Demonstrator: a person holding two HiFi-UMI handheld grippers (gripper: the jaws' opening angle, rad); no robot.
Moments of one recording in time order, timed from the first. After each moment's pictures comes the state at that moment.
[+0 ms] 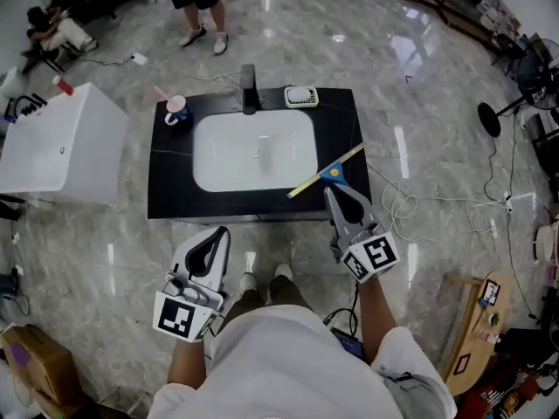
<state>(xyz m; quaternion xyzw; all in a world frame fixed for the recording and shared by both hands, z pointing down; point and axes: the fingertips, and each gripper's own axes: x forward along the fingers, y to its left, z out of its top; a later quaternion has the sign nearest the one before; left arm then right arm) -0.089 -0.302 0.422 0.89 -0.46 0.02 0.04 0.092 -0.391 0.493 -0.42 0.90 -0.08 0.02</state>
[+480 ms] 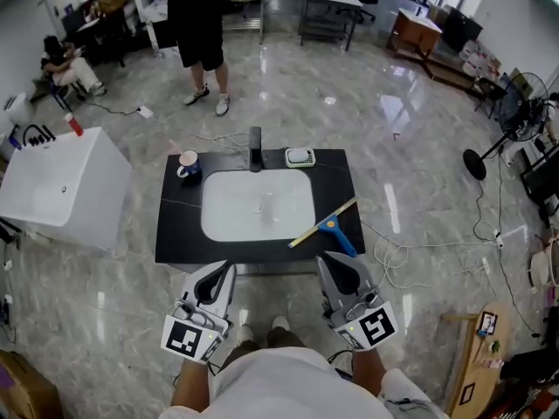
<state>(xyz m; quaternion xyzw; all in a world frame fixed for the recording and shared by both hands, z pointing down) -0.116 -0.291 0.394 0.89 -0.46 -0.01 0.02 0.035 -0.302 0.366 -0.39 0.92 0.02 0.07</state>
